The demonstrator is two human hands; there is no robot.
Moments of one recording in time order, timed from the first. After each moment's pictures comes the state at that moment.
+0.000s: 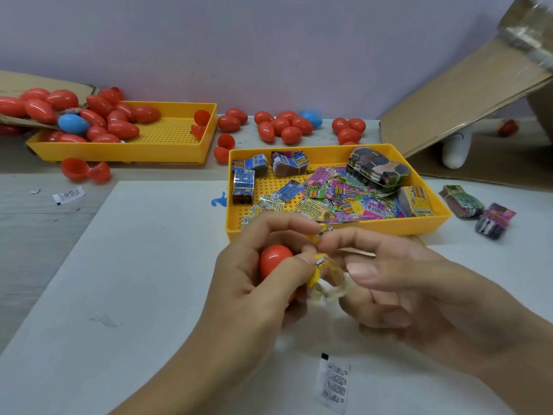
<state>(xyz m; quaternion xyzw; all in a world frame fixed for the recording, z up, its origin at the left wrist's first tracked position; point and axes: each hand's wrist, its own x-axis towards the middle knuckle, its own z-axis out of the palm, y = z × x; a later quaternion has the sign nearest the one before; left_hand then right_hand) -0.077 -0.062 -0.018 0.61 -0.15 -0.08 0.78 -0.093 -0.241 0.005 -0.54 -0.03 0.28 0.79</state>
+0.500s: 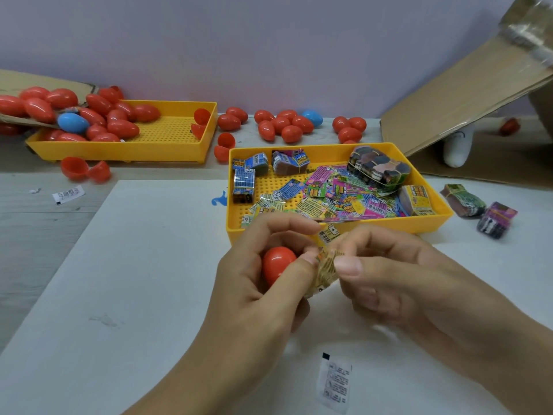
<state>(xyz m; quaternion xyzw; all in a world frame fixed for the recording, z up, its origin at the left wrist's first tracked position) -0.081 -0.065 -0.020 0.62 -0.17 -0.04 0.76 -0.097 -0.234 0.006 -0.63 -0.02 0.18 0.75</state>
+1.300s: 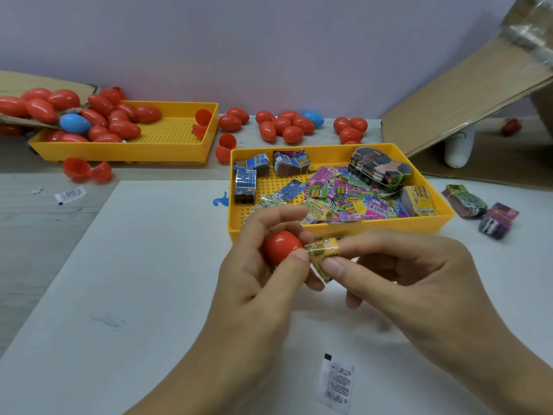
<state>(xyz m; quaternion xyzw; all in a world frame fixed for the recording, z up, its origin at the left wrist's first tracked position) -0.078 -0.067 -0.023 0.61 -0.13 -0.02 0.78 -0.100 -0.224 -0.008 -0.76 -0.12 -0.13 0.62</state>
